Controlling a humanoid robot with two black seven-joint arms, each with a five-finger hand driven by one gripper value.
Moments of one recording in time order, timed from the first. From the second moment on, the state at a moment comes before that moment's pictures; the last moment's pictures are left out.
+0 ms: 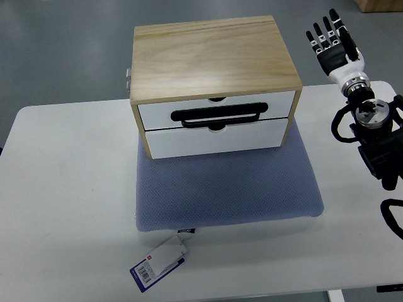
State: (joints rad) left arm 0.01 0.00 -0.08 -0.22 0.00 -0.03 0.10; right arm 0.91 -0.16 1.02 0.37 0.29 0.39 0.17
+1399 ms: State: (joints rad) left arm 0.01 0.00 -0.08 -0.23 0.00 -0.03 0.10; right arm 1.71 -0.48 0.12 0.74 -0.50 0.51 -0.16
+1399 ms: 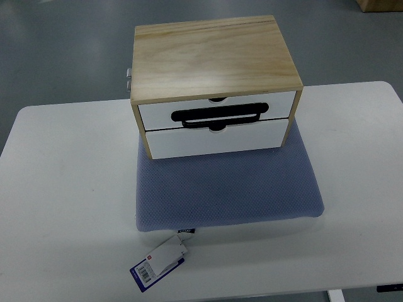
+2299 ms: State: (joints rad) left arm 0.01 0.00 -0.08 -0.23 0.00 -0.03 0.10; right arm 2.01 -0.26 -0.28 1.25 -0.17 0.45 -0.43
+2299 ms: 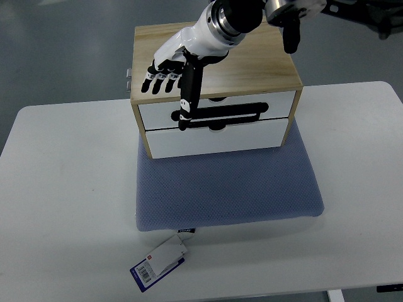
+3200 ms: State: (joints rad) left arm 0.01 0.00 -0.08 -0.23 0.00 -0.03 0.10; right arm 1.92 -0.28 -0.41 1.26 -0.17 0.37 -0.47
